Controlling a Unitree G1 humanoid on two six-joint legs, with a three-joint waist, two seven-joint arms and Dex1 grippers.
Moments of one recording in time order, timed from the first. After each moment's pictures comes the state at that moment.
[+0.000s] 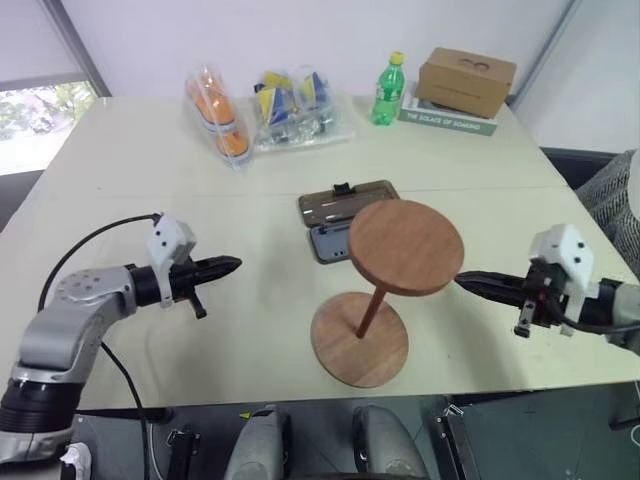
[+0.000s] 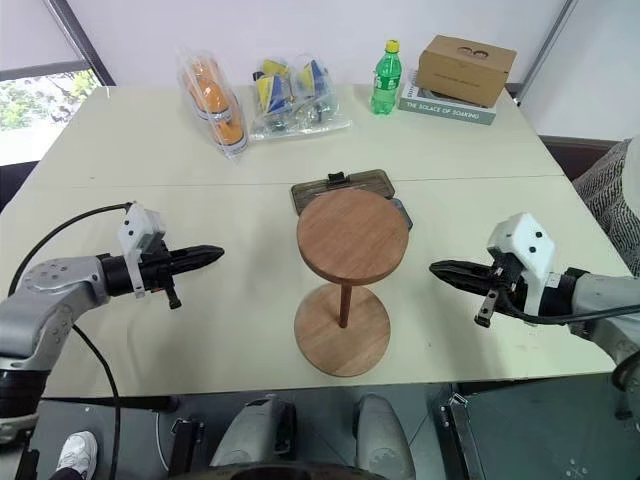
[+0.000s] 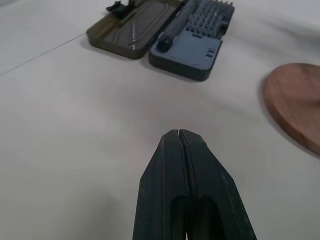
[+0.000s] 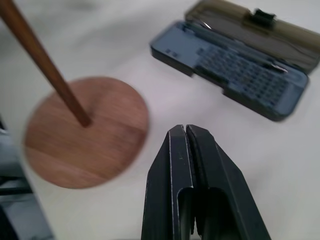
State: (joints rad) left arm -0.21 0.78 0.11 -0.18 -0.53 0.52 -0.96; right arm 0.03 -0.96 -0.46 -0.56 0.71 0.78 0.95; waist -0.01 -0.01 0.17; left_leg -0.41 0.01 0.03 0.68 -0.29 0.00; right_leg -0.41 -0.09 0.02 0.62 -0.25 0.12
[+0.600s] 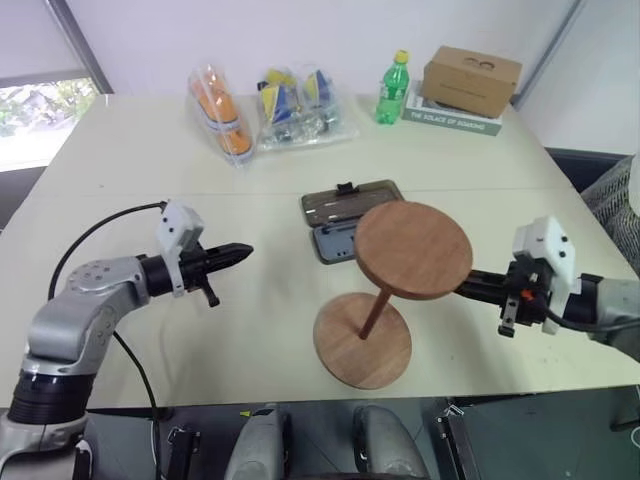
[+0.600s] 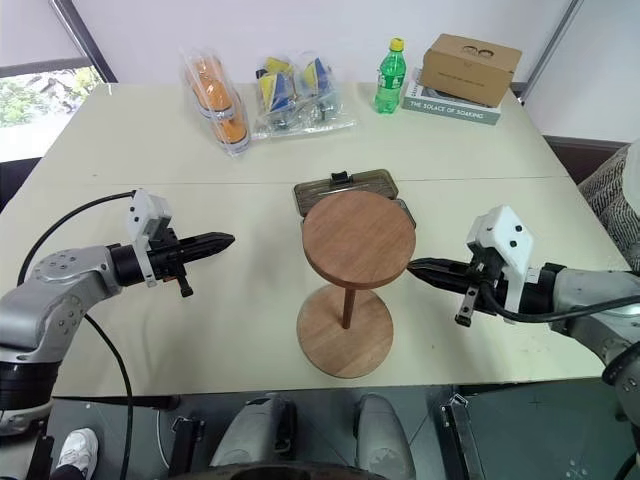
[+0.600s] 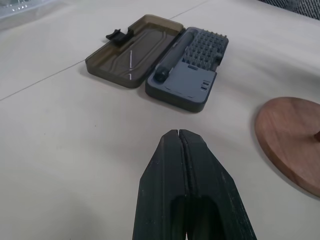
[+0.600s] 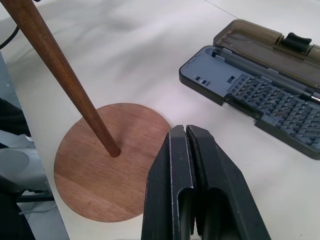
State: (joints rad) left arm -0.26 0.73 0.12 -0.24 -0.58 0.61 -0.88; right arm -0.01 -0.96 -0.40 -0.62 0.79 0.84 0.86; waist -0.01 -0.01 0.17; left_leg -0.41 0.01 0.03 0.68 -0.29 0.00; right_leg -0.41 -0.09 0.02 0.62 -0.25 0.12
